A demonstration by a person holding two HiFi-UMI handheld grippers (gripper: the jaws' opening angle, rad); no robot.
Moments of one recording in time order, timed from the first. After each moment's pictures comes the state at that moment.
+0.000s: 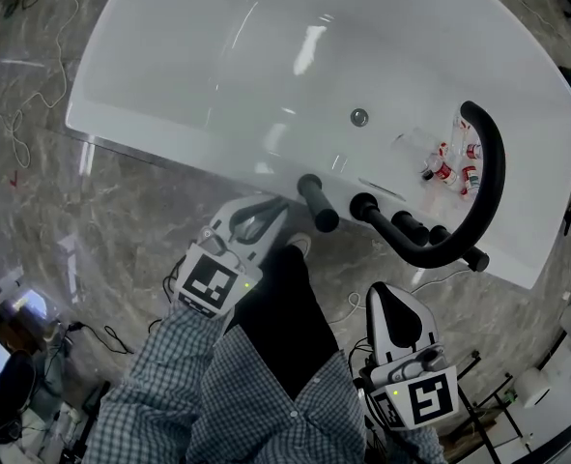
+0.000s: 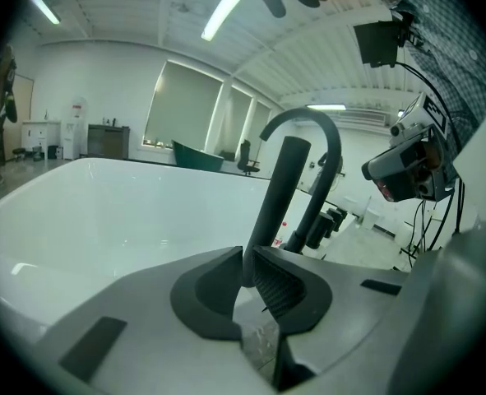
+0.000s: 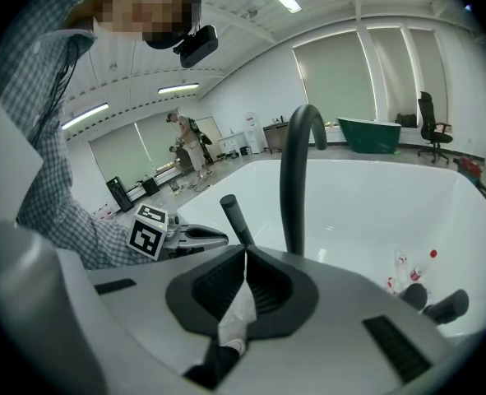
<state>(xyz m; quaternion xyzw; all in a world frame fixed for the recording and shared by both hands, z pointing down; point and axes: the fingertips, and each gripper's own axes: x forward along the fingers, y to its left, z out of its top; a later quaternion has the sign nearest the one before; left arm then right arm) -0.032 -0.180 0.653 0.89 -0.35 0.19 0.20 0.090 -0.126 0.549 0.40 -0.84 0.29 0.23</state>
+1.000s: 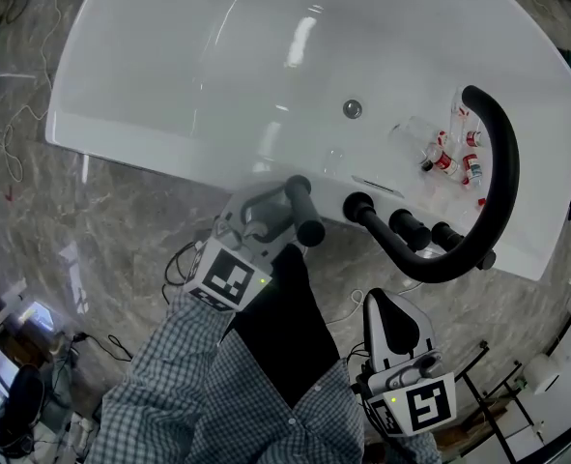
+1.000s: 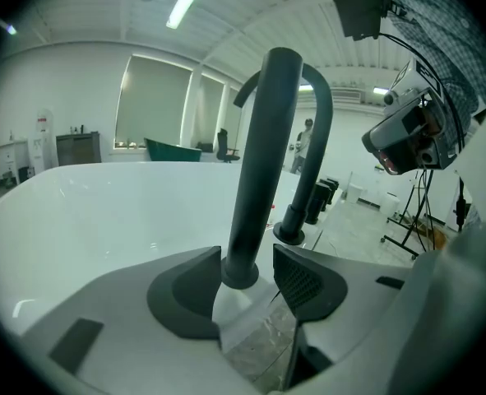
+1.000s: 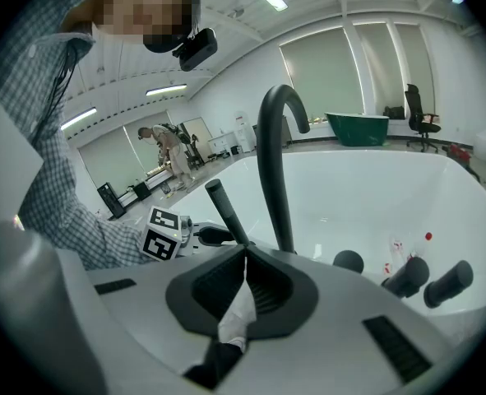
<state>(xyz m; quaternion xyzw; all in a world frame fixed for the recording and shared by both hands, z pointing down) 0.009 -0.186 0.705 0.91 -0.29 0.24 0.16 0.105 -0.121 0.580 0.43 -0.82 0.31 0.23</state>
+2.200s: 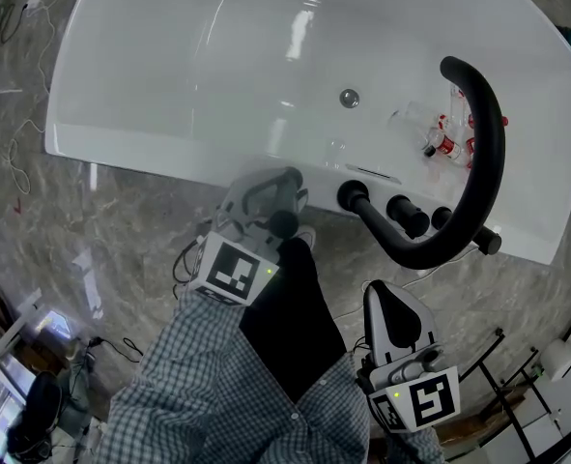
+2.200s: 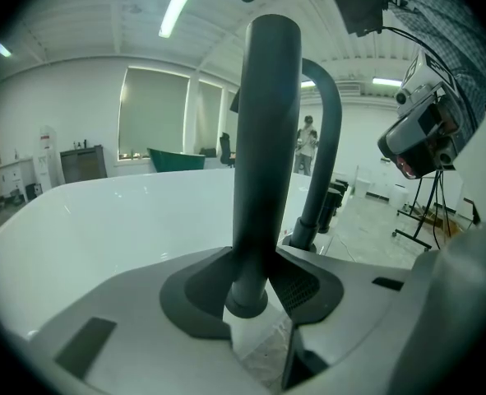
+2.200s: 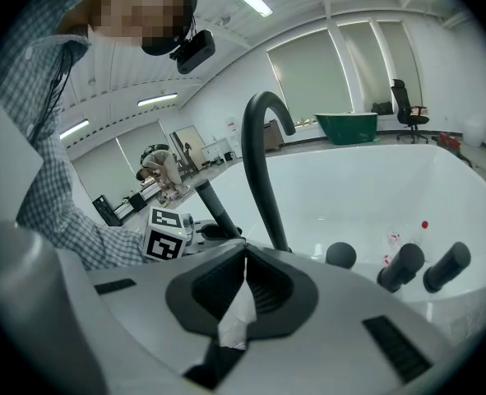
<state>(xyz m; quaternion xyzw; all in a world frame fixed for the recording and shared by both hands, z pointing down) 0.026 -0.205 0.694 0.91 -0.31 0.25 0.13 0.120 -0.117 0.582 0.45 -0.81 0.33 0.20</state>
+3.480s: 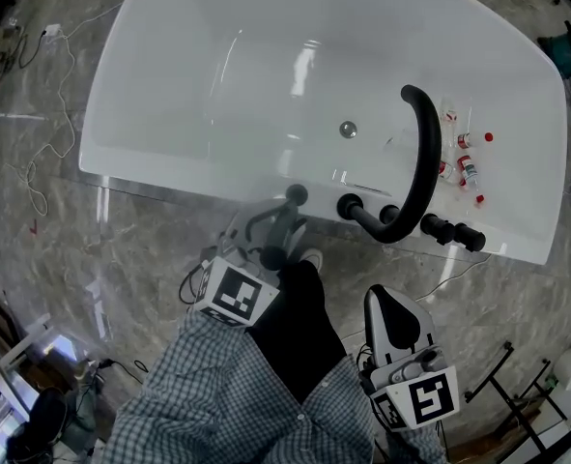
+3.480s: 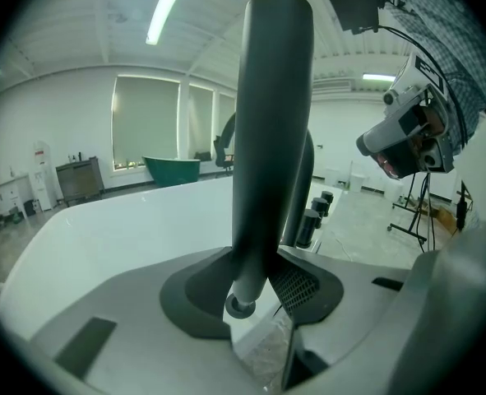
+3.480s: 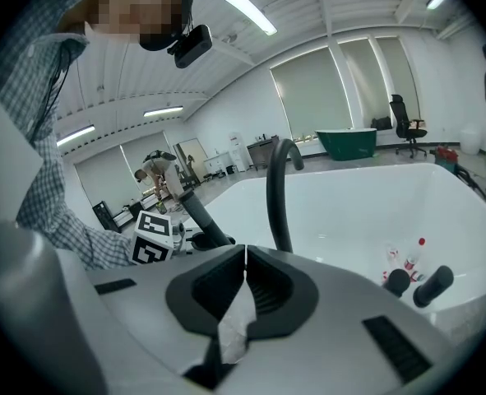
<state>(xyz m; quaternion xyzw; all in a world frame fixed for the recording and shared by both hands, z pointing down) 0.016 -0.181 0.614 0.91 -0.30 0.26 0.10 0.112 -0.110 0.511 0.47 -0.82 0.30 0.16</state>
